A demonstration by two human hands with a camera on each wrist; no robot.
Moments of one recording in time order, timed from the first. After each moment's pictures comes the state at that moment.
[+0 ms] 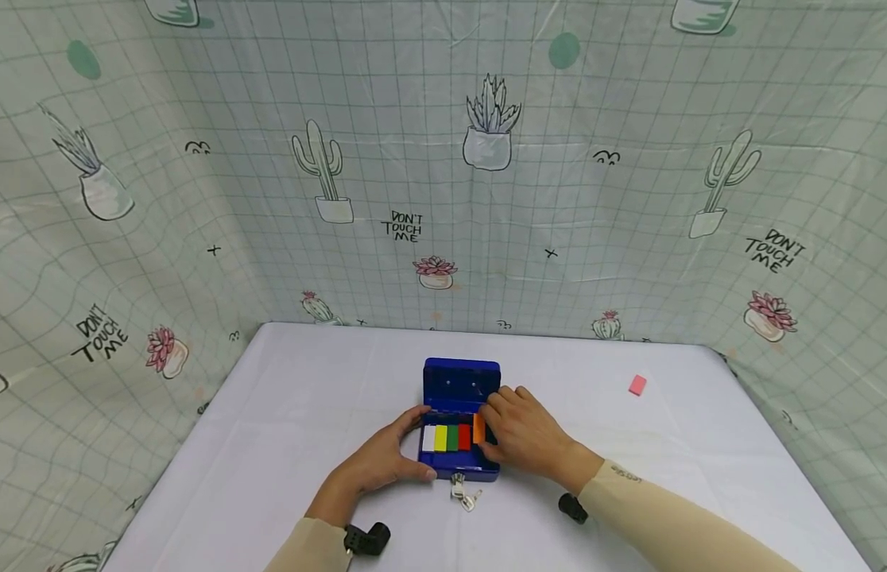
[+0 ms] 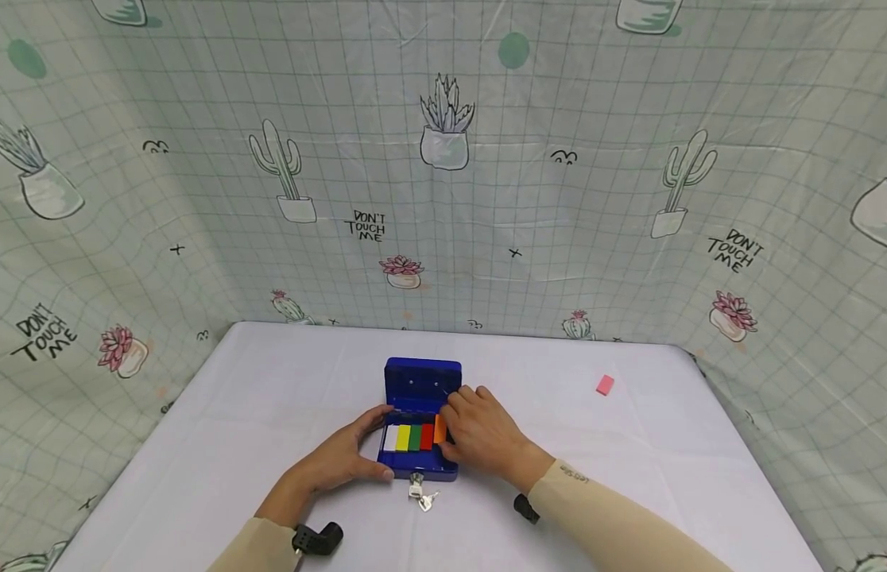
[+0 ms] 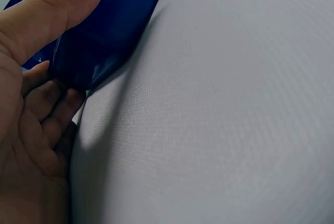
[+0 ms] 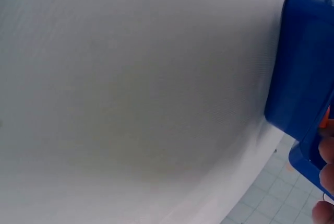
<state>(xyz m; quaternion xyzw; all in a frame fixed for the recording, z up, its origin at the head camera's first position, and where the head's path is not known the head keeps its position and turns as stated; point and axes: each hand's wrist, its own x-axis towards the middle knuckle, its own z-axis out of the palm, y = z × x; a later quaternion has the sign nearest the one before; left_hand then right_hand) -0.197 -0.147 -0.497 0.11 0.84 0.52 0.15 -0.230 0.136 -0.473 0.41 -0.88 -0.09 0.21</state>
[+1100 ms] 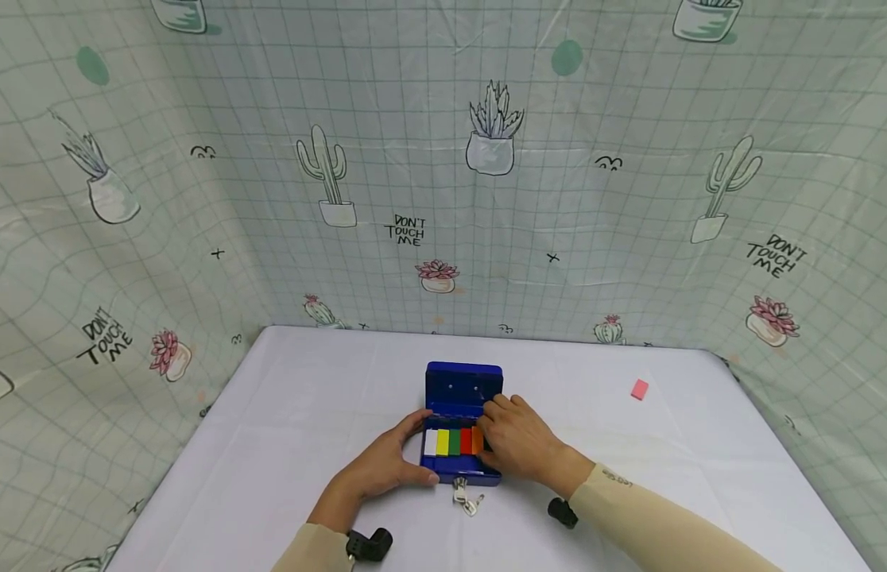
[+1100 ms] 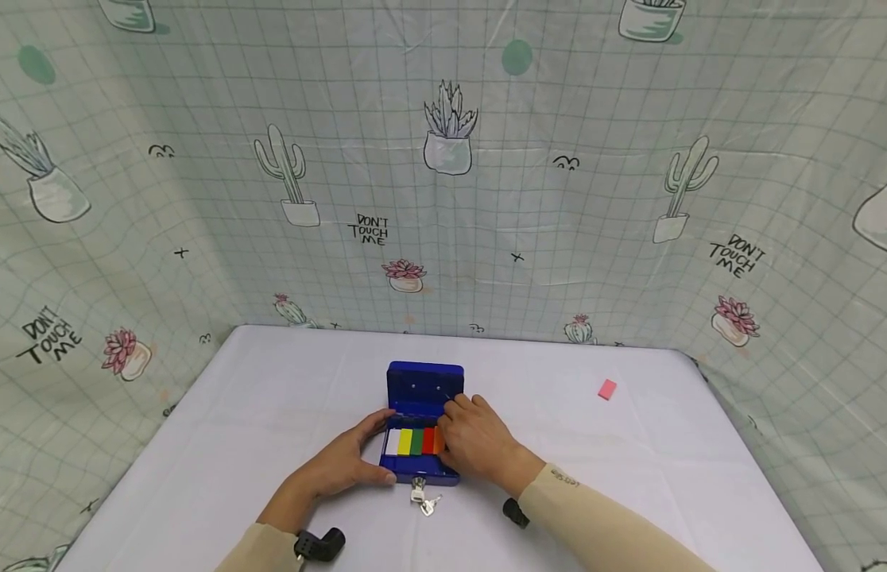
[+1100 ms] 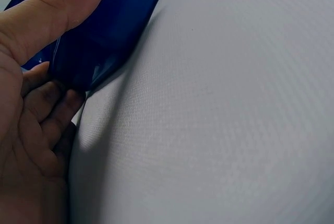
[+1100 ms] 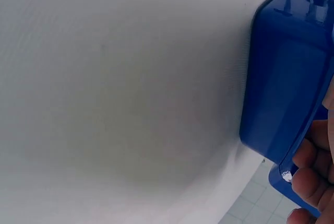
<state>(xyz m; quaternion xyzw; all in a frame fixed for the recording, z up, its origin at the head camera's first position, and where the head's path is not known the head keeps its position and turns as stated) -0.197 -0.149 -0.500 0.12 0.83 0.52 0.15 -0.226 0.118 -0.470 0.38 -0.91 -0.10 0.15</state>
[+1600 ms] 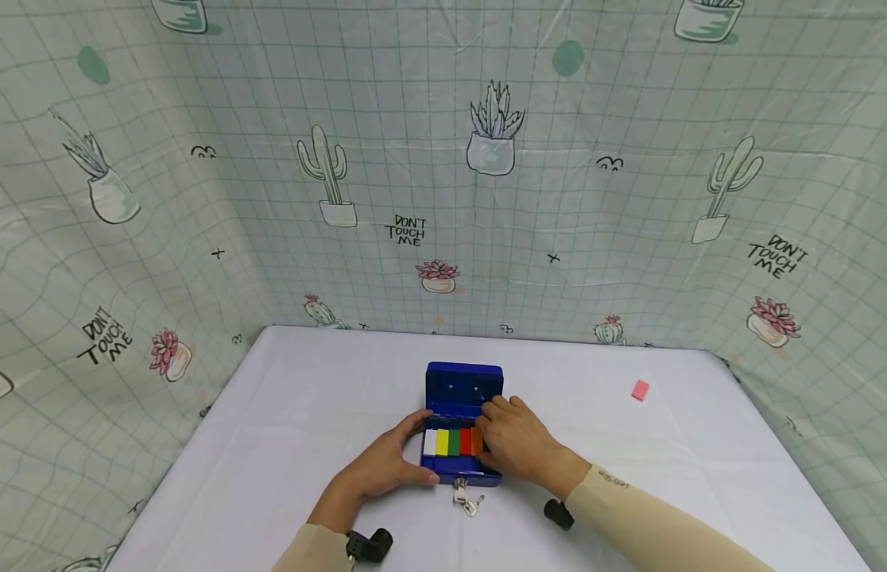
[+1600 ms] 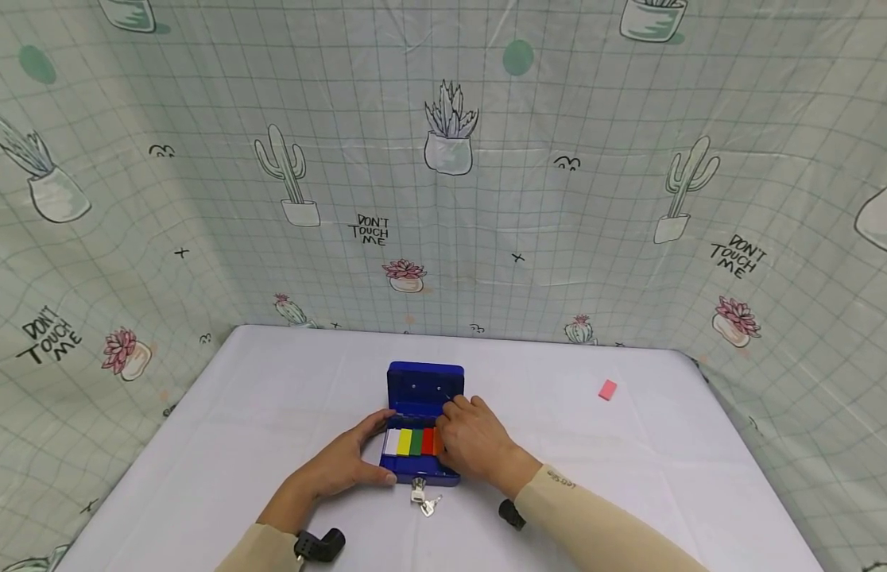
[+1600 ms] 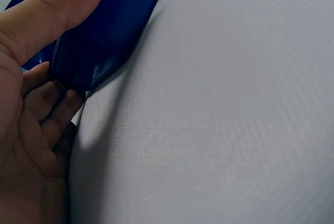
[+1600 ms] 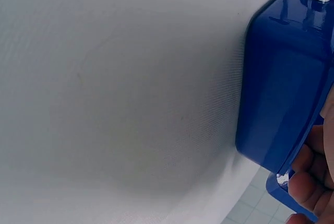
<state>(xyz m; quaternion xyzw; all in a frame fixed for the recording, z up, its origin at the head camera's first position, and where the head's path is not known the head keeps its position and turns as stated) -0.199 -0.149 -0.499 0.11 0.83 0.52 0.15 -0.226 0.114 -0.471 0.38 -0.91 -0.11 0.14</state>
